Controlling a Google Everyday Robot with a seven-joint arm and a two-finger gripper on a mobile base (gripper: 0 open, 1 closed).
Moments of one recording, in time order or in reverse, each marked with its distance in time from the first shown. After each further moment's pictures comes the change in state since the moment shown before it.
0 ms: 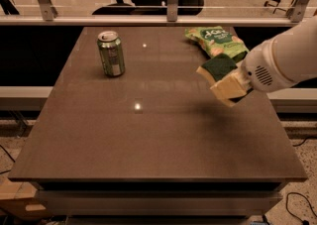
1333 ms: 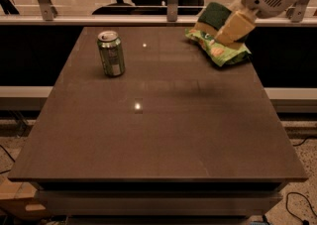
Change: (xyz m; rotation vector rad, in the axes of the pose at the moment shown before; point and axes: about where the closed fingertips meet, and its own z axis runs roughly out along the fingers) arm -0.093 -0.064 -0.025 -0.091 0.078 -0.373
